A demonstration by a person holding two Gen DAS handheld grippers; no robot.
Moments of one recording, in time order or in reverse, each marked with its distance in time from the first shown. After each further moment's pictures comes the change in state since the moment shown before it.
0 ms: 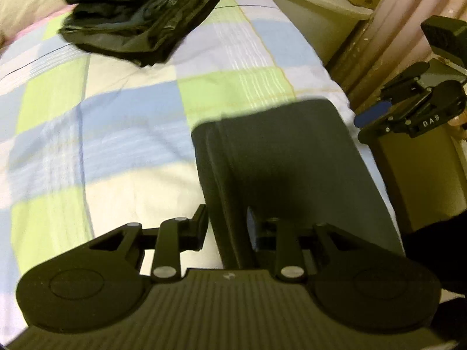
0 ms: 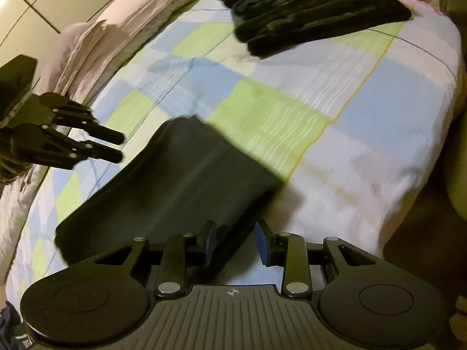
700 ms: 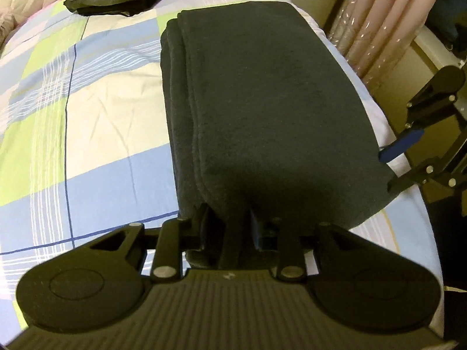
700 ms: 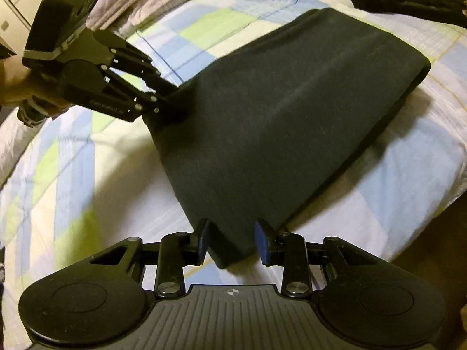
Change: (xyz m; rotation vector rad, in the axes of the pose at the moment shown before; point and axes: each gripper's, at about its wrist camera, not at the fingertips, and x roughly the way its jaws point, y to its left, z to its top) left arm 0.021 -0.059 -0.123 0.059 0.010 0.080; right arm 0.046 0.139 -0.133 -0.211 0.099 -0.018
